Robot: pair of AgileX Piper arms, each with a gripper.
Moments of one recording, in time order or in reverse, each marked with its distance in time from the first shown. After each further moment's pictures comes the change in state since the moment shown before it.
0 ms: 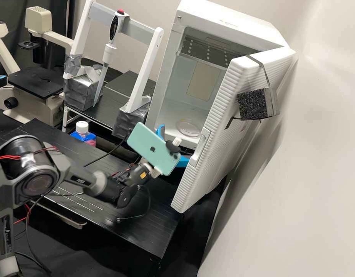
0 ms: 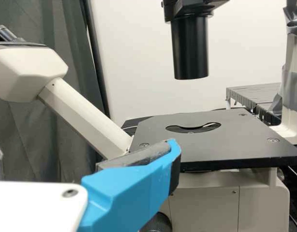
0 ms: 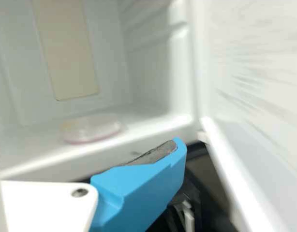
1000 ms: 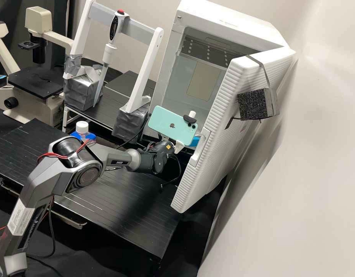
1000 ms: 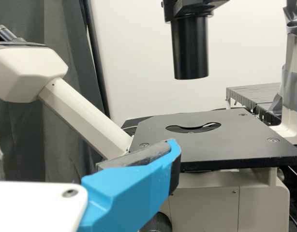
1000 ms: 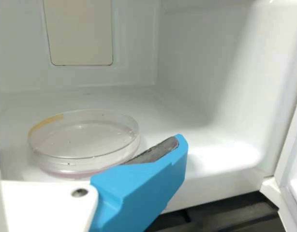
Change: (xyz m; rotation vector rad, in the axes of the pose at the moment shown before) left arm 0.000 0.000 0.000 0.000 0.000 0.000; right arm 0.113 -0.014 0.005 -0.169 -0.072 -0.169
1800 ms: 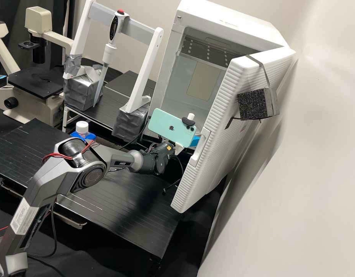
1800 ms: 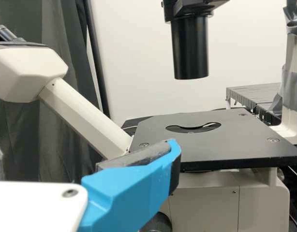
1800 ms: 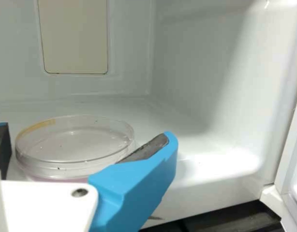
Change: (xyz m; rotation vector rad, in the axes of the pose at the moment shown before) left arm 0.000 0.000 0.000 0.000 0.000 0.000; right arm 0.008 -0.007 0.007 -0.012 -0.002 -0.031
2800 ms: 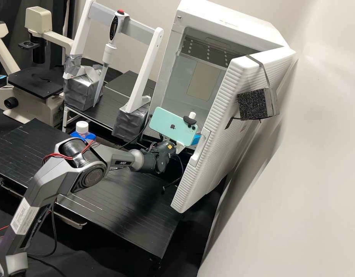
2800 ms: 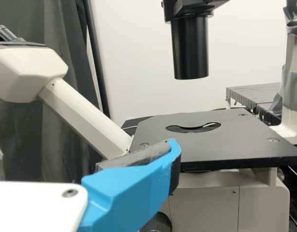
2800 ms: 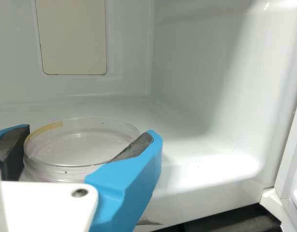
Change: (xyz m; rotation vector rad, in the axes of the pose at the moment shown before) left arm 0.000 0.000 0.000 0.000 0.000 0.000; right arm 0.002 0.003 -0.002 0.001 0.003 0.008
